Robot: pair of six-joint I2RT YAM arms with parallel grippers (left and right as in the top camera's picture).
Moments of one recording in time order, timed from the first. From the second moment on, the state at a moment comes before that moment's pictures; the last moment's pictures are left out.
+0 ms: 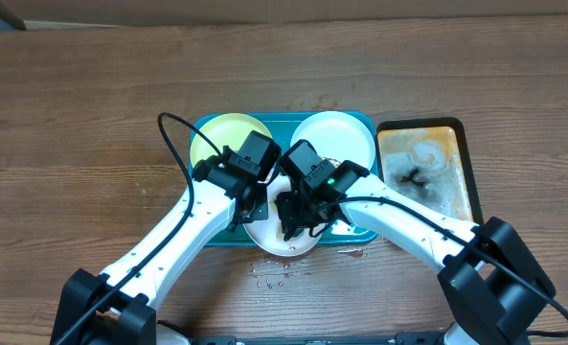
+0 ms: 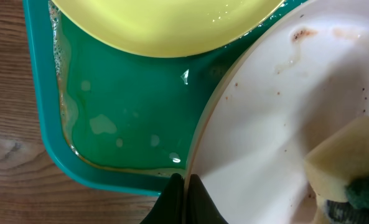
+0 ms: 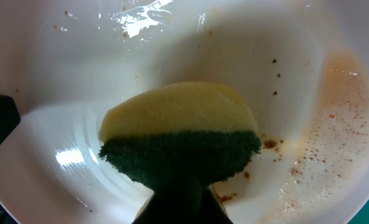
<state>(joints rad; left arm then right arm) -0.50 1.55 1.06 -0.96 -0.17 -0.57 0.77 1.79 1.18 -0.65 -0.29 0.59</state>
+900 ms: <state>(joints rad) -0.50 1.55 1.05 -0.99 -0.19 -0.58 0.79 1.79 1.07 -0.46 -0.27 0.75</state>
